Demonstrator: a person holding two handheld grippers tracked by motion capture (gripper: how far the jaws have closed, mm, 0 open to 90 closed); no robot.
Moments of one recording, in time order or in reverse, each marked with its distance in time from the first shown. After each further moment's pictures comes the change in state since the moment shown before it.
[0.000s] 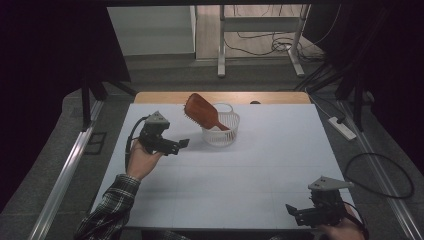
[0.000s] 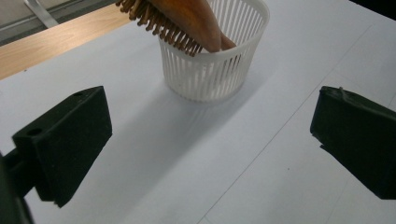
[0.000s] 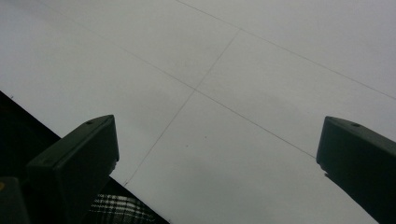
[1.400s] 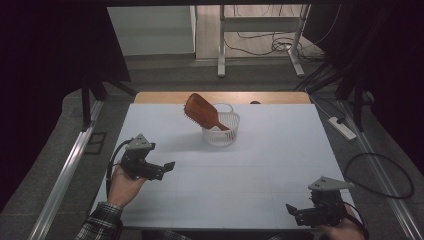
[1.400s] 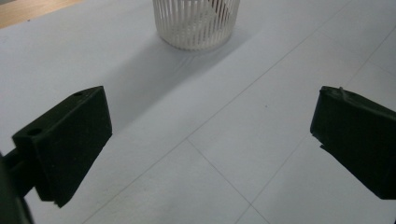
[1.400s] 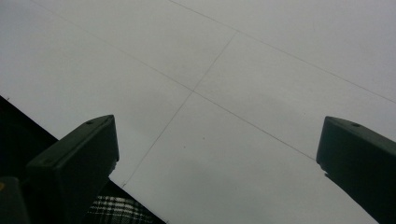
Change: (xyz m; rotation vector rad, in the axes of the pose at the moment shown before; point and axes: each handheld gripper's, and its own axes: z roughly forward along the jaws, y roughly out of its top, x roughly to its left) left arm -0.023 -0.056 -0.045 0.019 0.011 -0.016; right arm 0.001 0.000 -0.001 -0.007 -0.013 0.000
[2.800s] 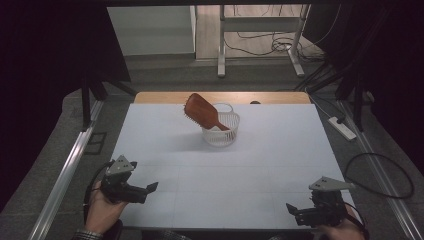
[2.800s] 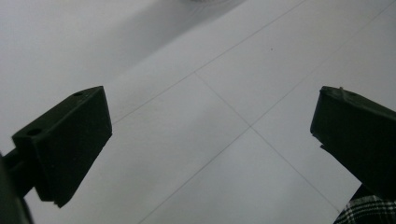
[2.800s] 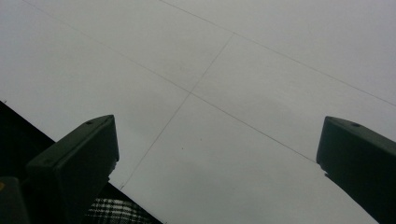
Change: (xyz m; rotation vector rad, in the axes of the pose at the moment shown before) left arm -0.016 -0.052 -0.041 0.058 0.086 0.003; right arm 0.000 0.000 -0.001 -0.009 -0.012 0.002
